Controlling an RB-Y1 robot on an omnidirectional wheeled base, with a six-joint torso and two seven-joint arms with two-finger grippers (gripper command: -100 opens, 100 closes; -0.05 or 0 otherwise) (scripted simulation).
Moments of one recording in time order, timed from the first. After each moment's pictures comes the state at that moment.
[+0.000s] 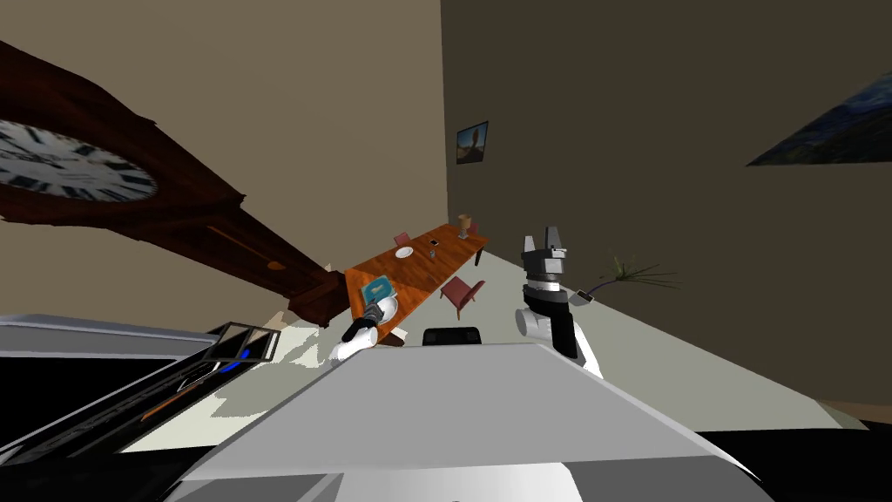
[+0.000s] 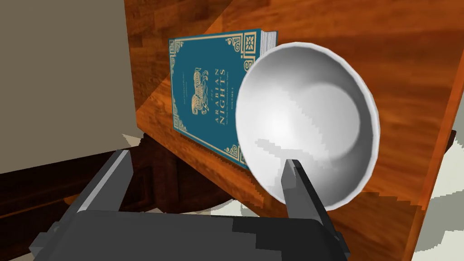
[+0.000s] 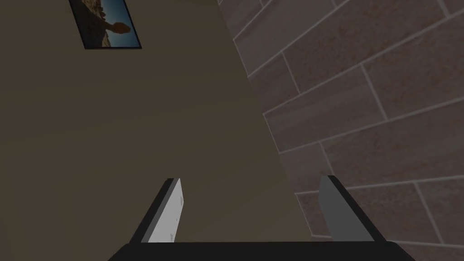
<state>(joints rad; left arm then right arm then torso) 0.33 0.14 0.30 -1.51 0.19 0.31 0.19 0.47 -0.01 -0.06 -2.30 0.06 -0.46 -0.05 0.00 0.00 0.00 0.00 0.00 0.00</state>
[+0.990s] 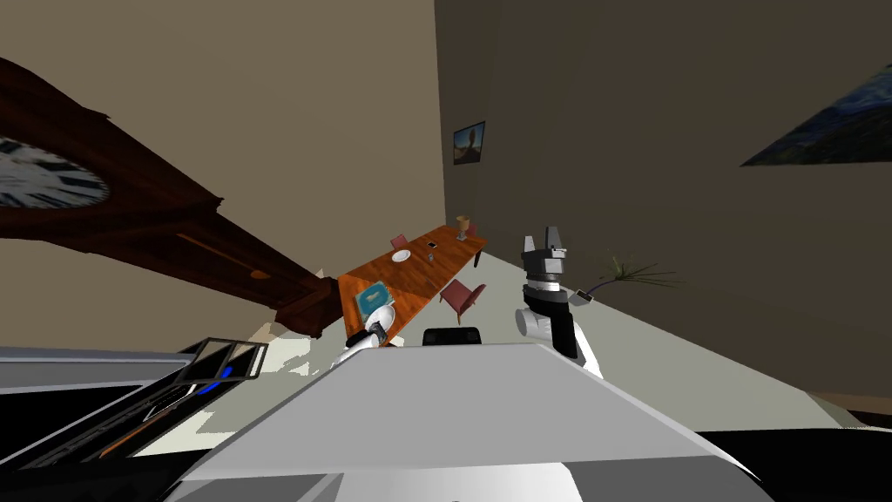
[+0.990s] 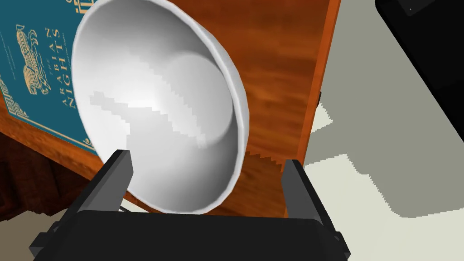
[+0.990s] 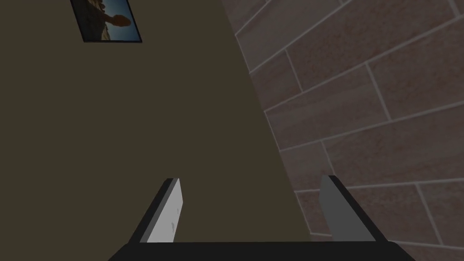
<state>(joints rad) 0.28 0.11 0.39 -1.27 0.23 0.55 0.19 0.47 -0.01 -0.06 -2.30 0.06 -0.46 -0.05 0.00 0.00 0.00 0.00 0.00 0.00</state>
